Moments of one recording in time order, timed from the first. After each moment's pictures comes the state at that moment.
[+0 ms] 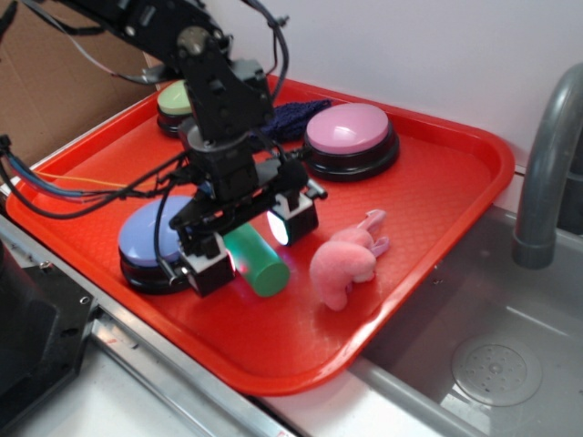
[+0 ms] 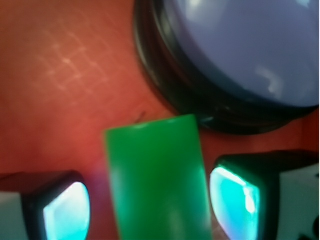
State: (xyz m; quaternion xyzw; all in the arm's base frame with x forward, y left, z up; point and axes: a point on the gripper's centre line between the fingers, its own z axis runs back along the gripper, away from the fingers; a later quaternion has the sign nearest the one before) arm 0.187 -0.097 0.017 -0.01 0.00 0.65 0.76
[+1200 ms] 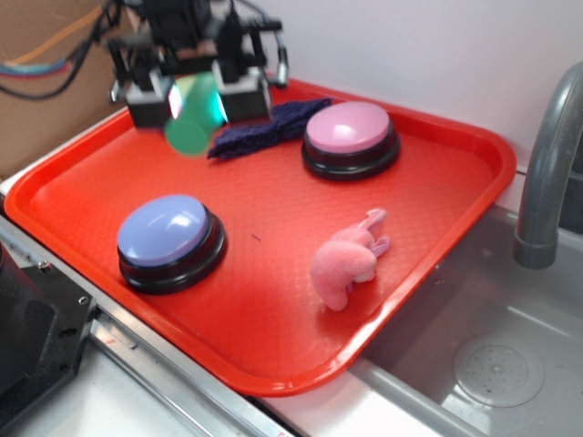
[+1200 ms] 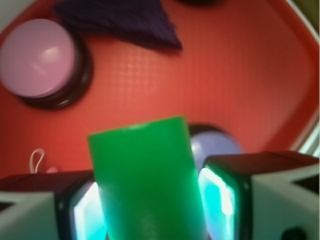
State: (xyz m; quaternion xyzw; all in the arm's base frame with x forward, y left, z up) arm 0.213 -0.042 0.134 0.00 -0.03 0.29 0.96
